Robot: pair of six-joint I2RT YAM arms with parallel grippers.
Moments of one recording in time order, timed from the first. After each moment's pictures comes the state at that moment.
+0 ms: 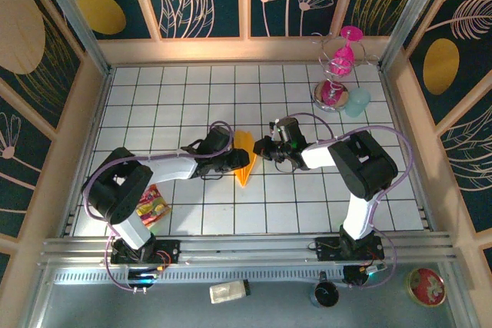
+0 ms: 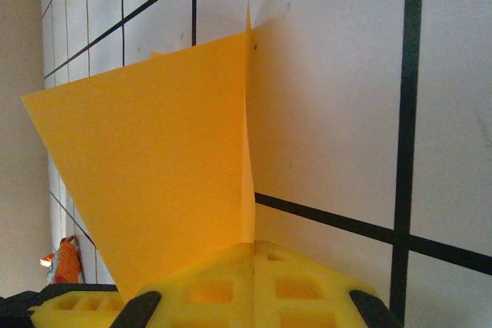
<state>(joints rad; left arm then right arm) -0.71 1.68 0.81 0.00 0.21 -0.89 0.56 1.84 0.76 0.37 -0.45 0.86</state>
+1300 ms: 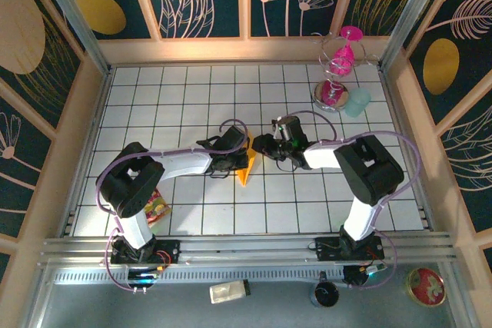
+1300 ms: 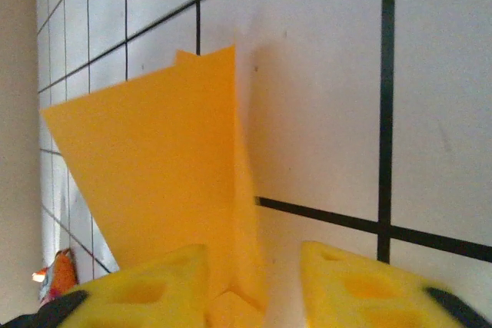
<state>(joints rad) -0.80 1.78 0.98 -0.23 -0.04 -0.83 0.56 1.76 0.76 0.30 -0.37 0.85</state>
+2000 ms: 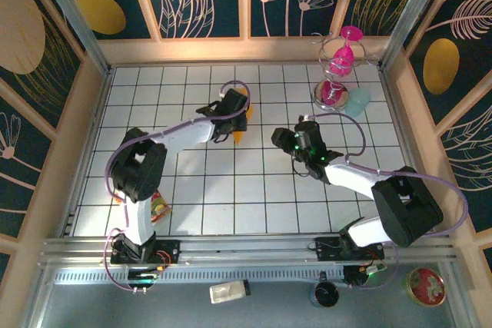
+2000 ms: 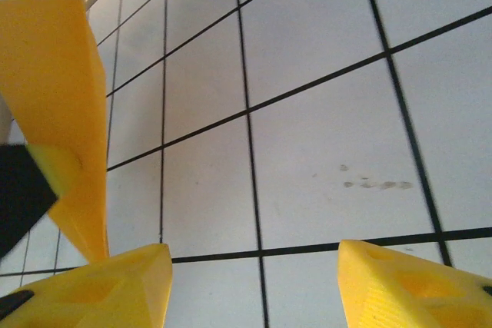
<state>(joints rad) -0.64 1.96 1.41 -0.37 -0.20 -0.55 0.54 1.40 0.59 0.22 0.03 0.83</state>
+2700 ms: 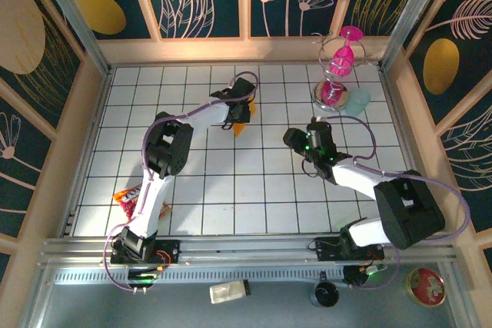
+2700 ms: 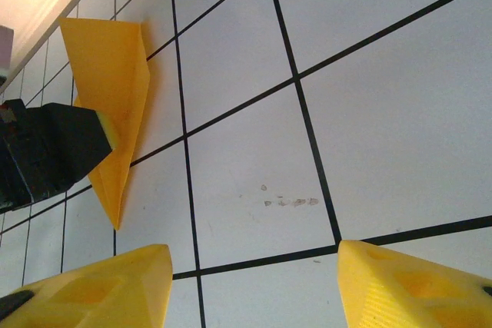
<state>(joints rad) -0.58 2.33 1.82 -0.57 -0.18 -0.46 0.43 1.38 0.54 0.22 -0.01 0.81</state>
